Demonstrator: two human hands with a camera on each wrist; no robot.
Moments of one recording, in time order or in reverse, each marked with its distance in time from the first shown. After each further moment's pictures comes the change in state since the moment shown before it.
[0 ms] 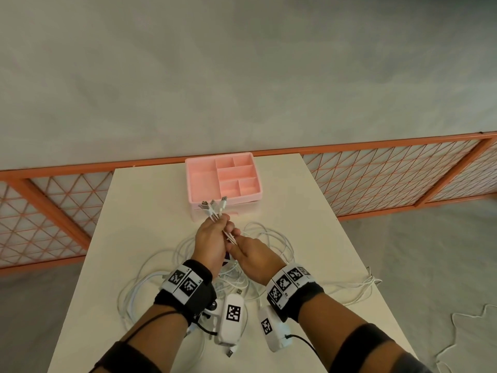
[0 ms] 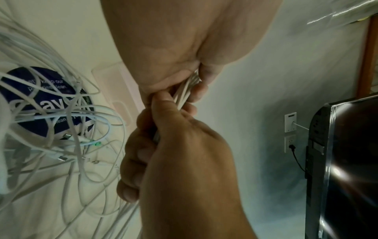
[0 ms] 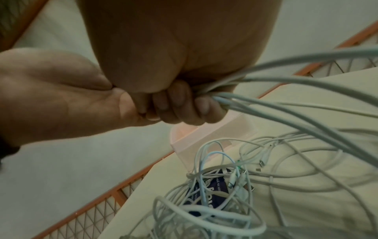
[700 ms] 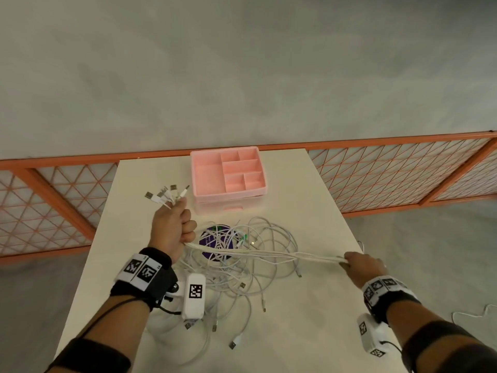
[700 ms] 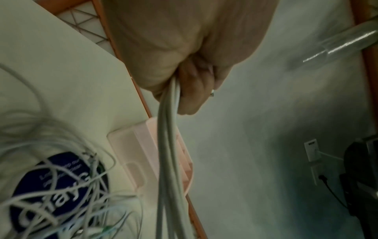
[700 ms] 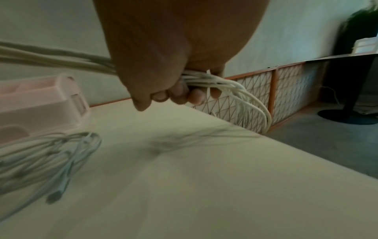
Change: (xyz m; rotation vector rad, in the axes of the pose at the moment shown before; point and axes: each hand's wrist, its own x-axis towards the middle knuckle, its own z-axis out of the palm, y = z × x) left_hand 0.027 0.043 -0.075 0.021 0.074 0.023; right_hand -0.096 0.190 -0.084 -0.718 0.023 0.670
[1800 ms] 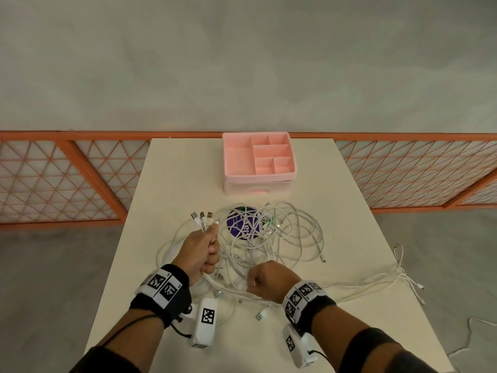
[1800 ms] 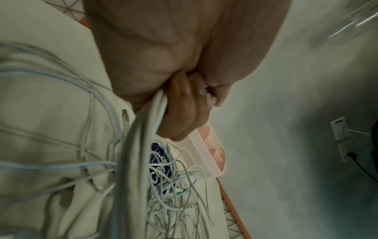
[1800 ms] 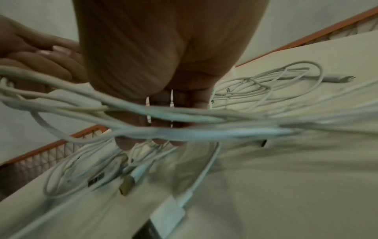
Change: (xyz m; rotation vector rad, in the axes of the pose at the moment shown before) left_hand -0.056 -0.048 -0.067 0.235 -0.075 -0.281; right_hand -0.084 -0.235 0.025 0.286 -0.234 -0.760
